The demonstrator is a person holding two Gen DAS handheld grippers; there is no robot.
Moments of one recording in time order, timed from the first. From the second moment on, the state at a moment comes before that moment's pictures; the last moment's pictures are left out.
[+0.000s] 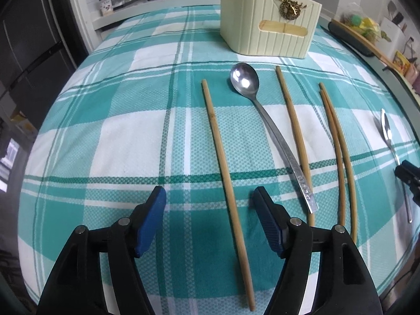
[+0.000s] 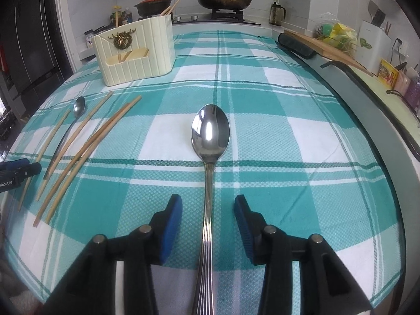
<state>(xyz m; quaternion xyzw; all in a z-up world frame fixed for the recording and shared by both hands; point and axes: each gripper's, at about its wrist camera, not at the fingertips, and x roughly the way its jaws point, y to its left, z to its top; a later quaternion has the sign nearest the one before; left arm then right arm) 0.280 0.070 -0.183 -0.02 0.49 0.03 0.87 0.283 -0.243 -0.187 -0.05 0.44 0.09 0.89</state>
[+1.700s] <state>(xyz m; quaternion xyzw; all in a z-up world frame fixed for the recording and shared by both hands) 0.281 0.092 -0.045 -0.07 0.33 0.00 0.94 0.299 -0.230 -0.084 -0.02 0.33 0.16 0.93</state>
